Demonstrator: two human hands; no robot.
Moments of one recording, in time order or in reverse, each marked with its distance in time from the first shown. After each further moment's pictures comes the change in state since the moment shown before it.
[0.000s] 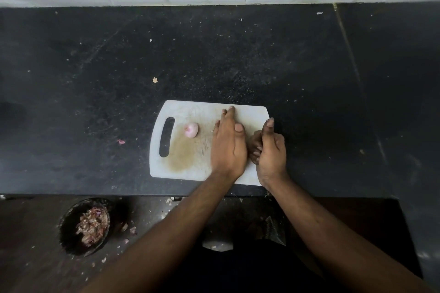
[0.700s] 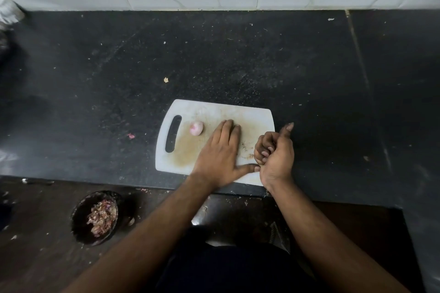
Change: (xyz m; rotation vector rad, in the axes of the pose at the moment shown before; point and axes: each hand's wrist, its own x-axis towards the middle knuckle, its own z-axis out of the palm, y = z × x) left_hand -0.007 -0.029 -0.033 0.839 -0.280 0.367; right_hand 0.000 -0.006 -0.009 0.283 -0.020 0.082
